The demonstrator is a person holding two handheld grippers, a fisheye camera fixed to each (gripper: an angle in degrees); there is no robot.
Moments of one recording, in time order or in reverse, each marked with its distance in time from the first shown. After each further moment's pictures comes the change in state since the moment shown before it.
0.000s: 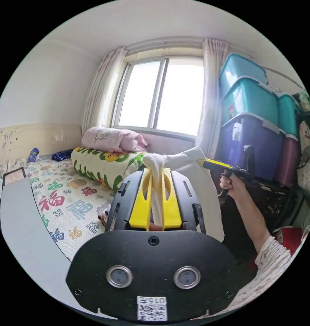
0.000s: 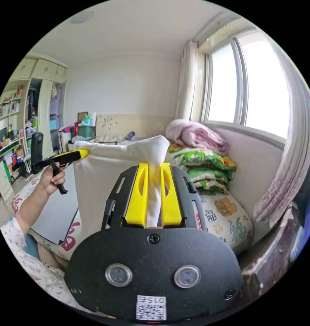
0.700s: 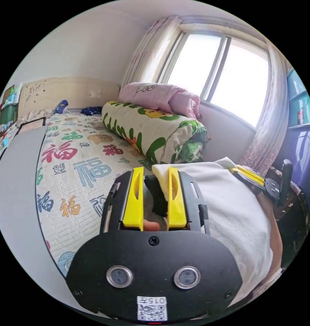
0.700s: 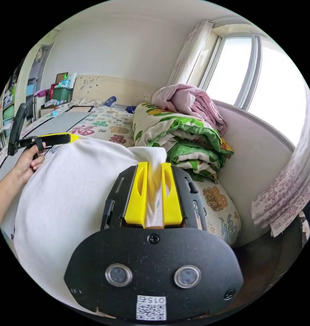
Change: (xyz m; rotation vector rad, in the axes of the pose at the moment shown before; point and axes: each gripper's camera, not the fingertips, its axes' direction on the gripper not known) left arm -0.055 0.044 0.145 -0.165 -0.259 -0.274; right arm -0.020 0.069 0.291 -0.106 0.221 -0.125
